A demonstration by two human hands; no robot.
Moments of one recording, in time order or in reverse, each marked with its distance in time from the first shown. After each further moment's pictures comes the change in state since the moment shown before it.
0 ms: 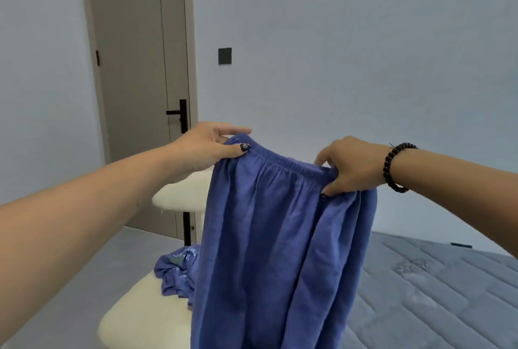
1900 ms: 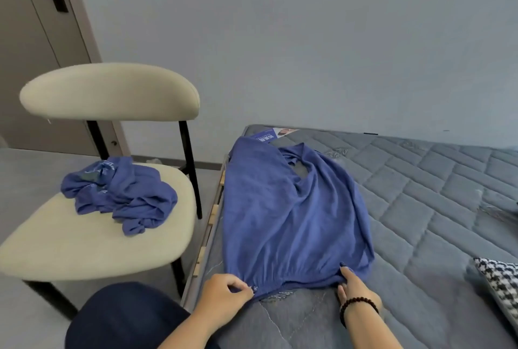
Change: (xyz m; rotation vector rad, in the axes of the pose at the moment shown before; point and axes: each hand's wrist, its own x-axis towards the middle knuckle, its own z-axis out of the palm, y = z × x) left_hand -0.157 -0.269 0.331 0.022 -0.337 -0.580; right_hand -0.185 0.018 0.429 1.731 0.776 2.028
